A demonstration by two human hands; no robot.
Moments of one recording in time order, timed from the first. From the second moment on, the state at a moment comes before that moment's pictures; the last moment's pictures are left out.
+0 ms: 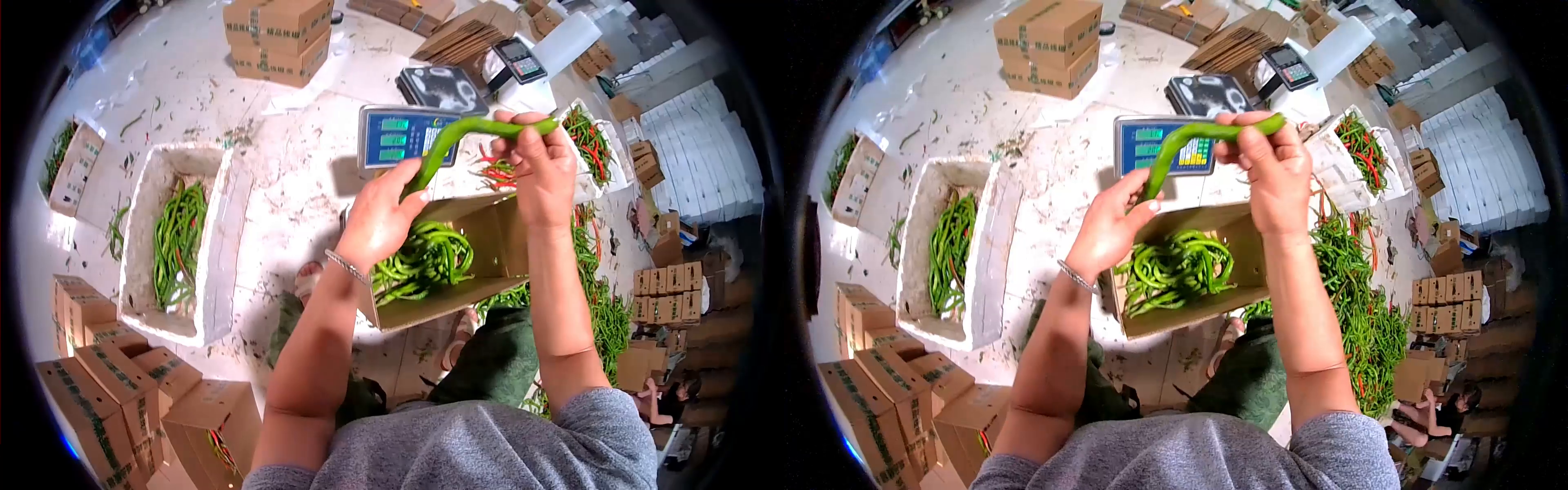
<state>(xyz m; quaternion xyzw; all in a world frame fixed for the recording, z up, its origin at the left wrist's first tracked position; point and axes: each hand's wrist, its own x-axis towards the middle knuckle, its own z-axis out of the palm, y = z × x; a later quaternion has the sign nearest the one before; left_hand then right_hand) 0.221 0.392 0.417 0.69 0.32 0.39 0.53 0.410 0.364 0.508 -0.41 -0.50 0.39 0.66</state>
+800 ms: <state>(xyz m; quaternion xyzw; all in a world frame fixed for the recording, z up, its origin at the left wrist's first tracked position) 0.163 0.432 0.413 0.22 0.26 0.62 0.71 0.338 0.338 0.529 -0.51 -0.71 0.17 0.46</state>
